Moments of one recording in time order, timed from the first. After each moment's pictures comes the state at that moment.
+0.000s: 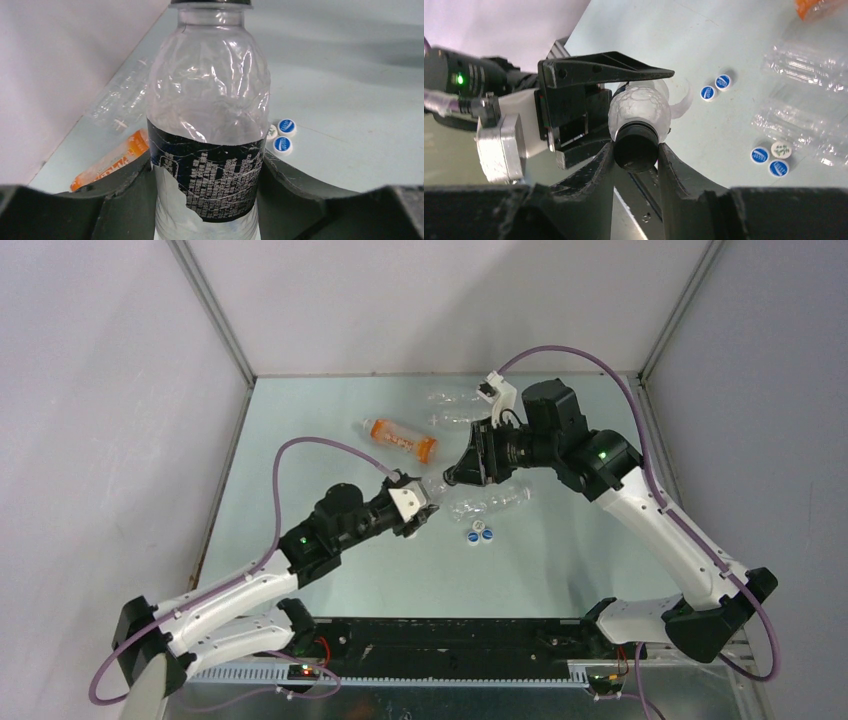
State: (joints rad) left arm -0.87 0.91 0.65 0.11 0.14 0.35; right arm 0.68 1.30 1.48 -0.73 -0.49 0.39
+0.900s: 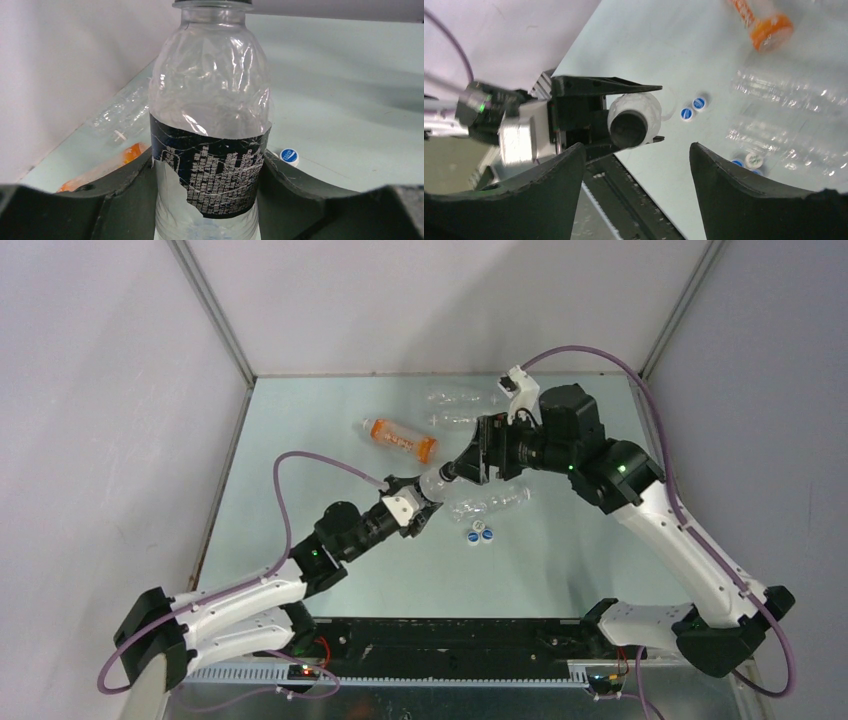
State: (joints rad) left arm -0.90 0.94 0.47 0.49 0.03 0.28; right arm 0.69 1.21 1.47 -0.70 -0.31 0.45
